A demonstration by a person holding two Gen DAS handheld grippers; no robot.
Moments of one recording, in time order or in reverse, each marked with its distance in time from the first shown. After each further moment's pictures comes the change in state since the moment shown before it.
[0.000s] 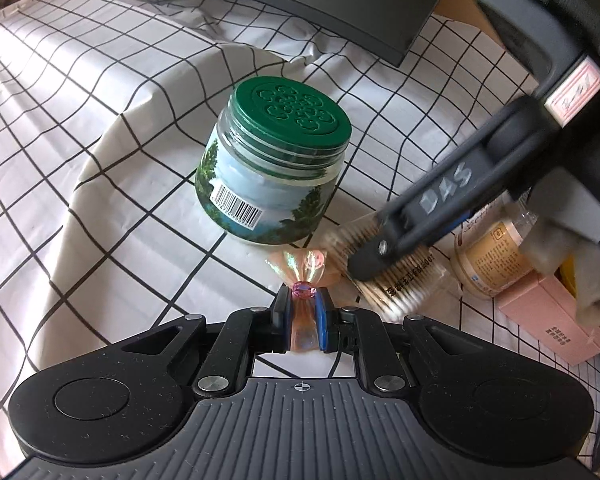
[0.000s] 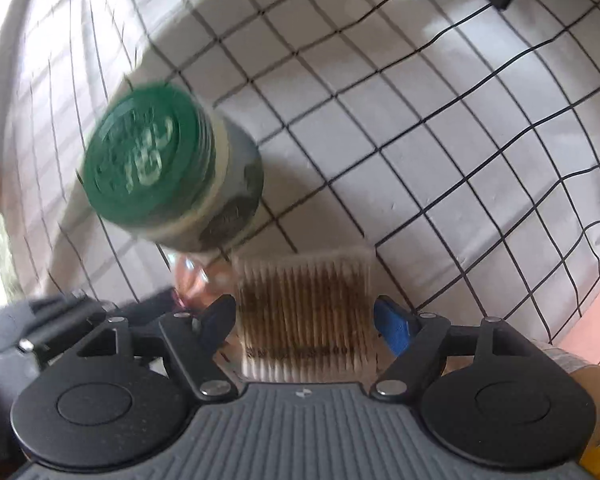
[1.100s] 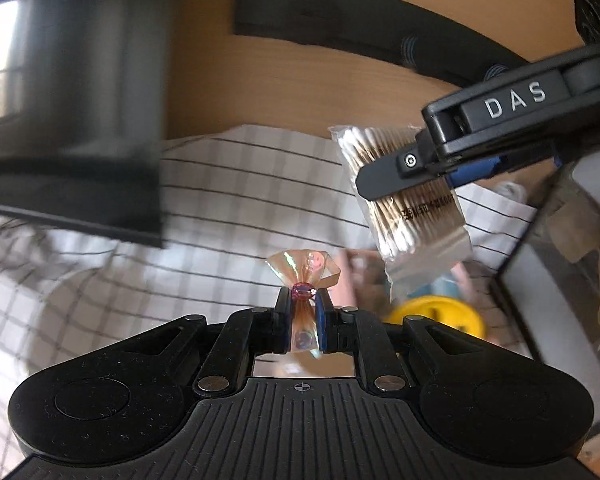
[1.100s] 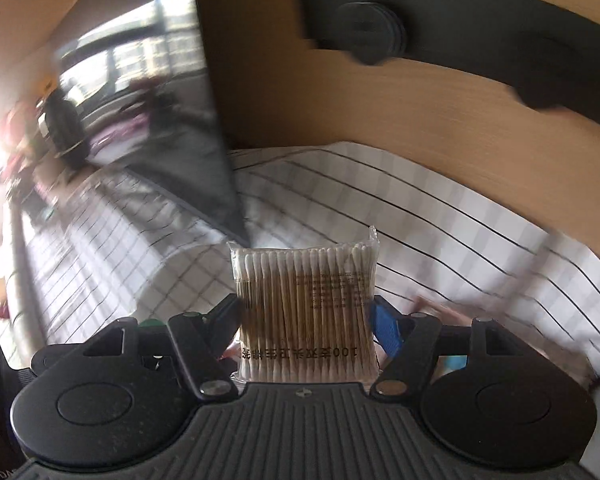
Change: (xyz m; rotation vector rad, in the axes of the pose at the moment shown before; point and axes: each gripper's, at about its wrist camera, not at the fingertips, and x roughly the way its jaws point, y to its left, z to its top) left arm -0.059 -0.170 0.094 0.464 -0.117 -0.203; right arm -0.233 -0.118 -0.144 0.436 -0.693 -0.078
